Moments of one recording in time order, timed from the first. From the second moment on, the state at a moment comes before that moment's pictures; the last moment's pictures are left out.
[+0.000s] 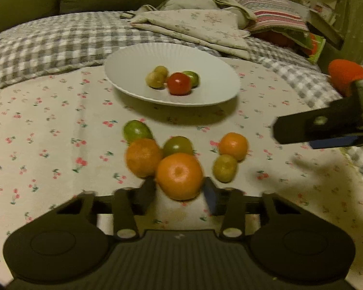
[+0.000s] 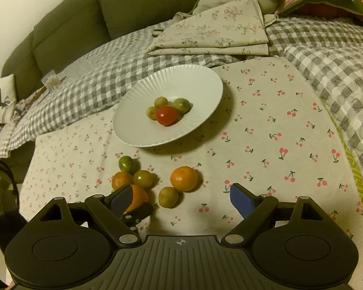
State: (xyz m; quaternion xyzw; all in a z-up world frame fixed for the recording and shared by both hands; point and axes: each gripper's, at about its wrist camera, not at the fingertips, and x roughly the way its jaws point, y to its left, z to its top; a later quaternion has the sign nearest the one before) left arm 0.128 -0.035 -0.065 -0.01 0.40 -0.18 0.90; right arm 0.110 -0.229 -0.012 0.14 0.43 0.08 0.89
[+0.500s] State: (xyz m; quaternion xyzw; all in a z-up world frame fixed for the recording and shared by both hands) left arm 0.119 -0.020 -0.059 -0.05 0.42 -0.17 0.89; right arm 0.135 -0.234 -0.040 0.16 0.43 0.05 0.89
